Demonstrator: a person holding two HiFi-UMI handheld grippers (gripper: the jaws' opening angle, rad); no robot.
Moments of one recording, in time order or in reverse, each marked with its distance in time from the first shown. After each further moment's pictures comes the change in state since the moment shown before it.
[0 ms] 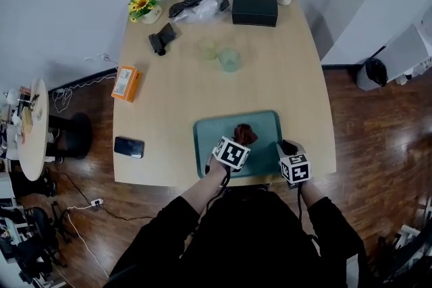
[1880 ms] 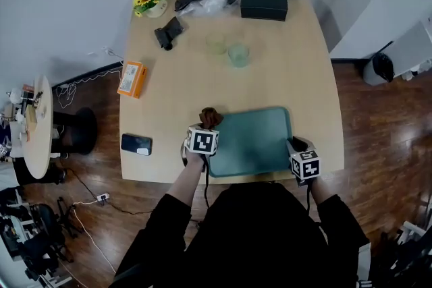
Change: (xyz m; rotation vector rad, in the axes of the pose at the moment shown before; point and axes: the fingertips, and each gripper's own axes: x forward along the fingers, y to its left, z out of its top) left arm -0.057 0.157 -0.026 -0.191 -0.099 0.281; right arm 0.001 0.000 0.001 0.031 0.042 0.007
